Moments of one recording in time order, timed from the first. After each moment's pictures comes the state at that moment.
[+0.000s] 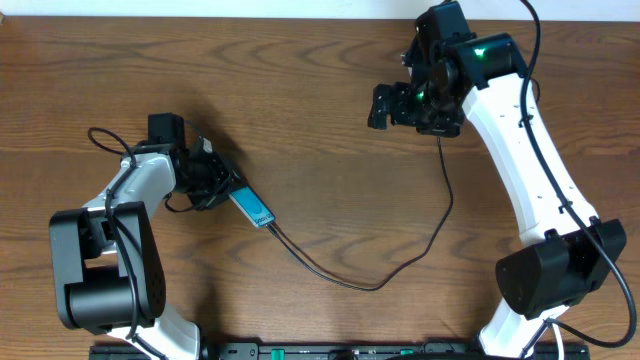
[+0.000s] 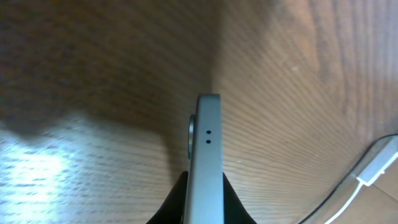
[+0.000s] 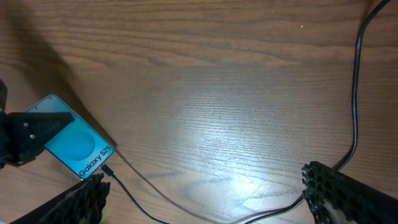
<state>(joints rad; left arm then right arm) 0.12 1.80 0.99 -0.60 0.57 -0.54 0.31 1.90 1.93 -1.33 -0.23 0.36</state>
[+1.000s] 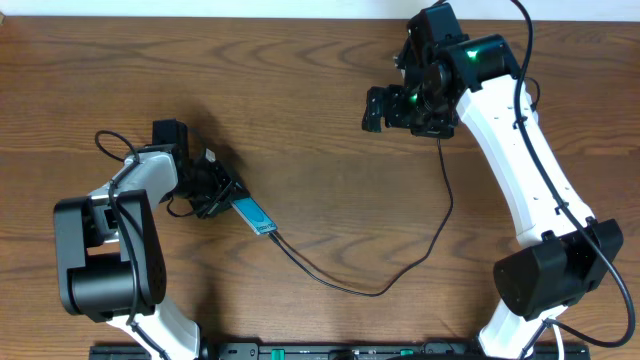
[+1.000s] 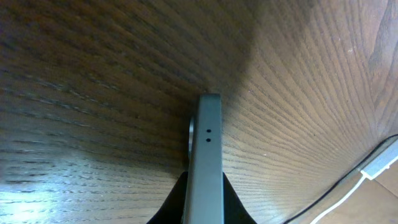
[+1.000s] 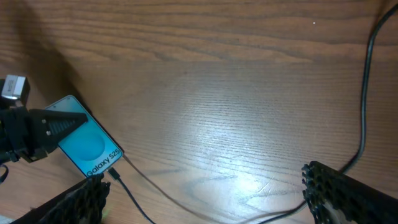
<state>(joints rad) 0.12 1.86 0.99 -0.65 0.59 -0.53 0.33 1.90 1.93 -1.33 -0.24 0.37</state>
